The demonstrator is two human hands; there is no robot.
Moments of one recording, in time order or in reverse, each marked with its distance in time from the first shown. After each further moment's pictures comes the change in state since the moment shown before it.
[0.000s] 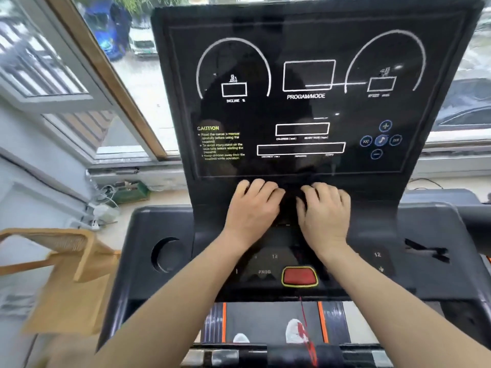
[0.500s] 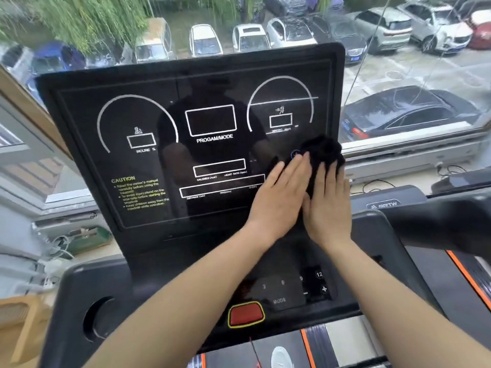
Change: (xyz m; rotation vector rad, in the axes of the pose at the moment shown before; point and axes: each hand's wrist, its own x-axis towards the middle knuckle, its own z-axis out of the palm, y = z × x) left_hand 0.149 0.125 0.039 0.112 -0.204 0.207; right_hand 0.043 0.147 -0.025 -0.060 -0.138 0.257
